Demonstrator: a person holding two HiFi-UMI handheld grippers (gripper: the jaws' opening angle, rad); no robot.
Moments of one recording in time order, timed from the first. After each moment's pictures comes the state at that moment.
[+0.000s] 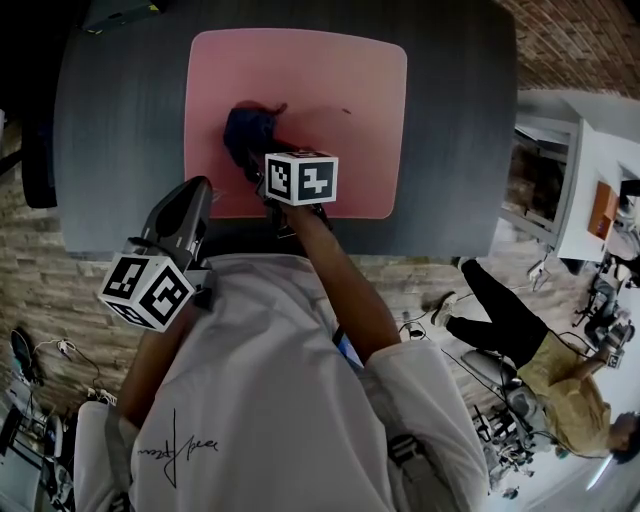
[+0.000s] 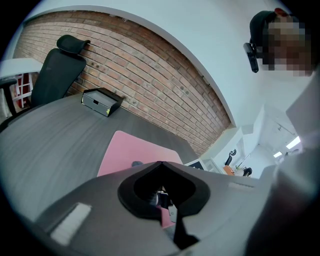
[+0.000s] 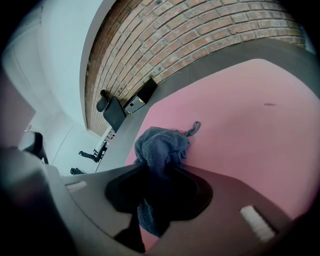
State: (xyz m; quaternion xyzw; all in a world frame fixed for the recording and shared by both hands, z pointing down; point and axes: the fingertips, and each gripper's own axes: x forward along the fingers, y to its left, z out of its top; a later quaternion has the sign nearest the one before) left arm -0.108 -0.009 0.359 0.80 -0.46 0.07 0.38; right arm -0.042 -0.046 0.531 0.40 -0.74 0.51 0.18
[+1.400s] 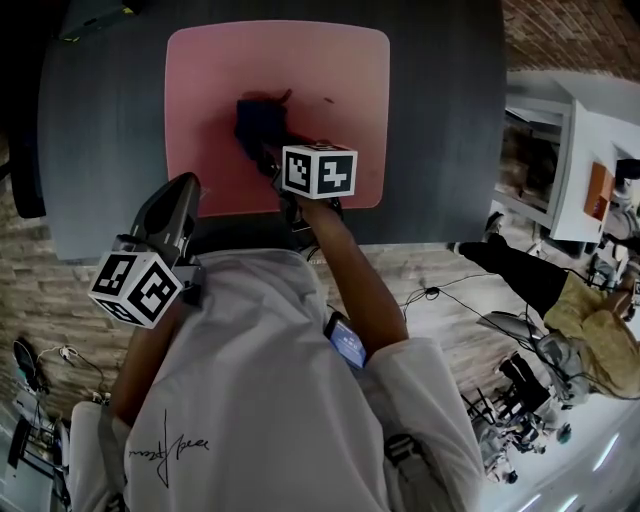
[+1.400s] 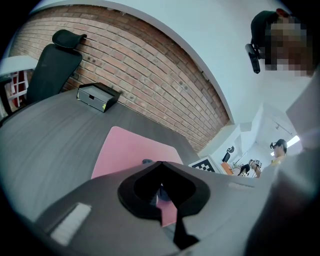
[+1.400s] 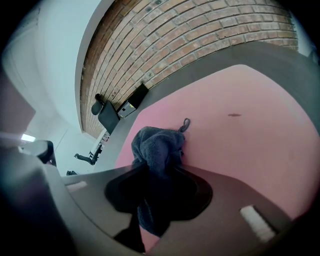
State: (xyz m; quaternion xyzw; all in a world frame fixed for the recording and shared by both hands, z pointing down) left arm -0.099 -0.012 0.368 0.80 -0.44 0.08 0.39; right arm 0.014 -0.044 0.532 0.42 -0.72 0.52 0.18
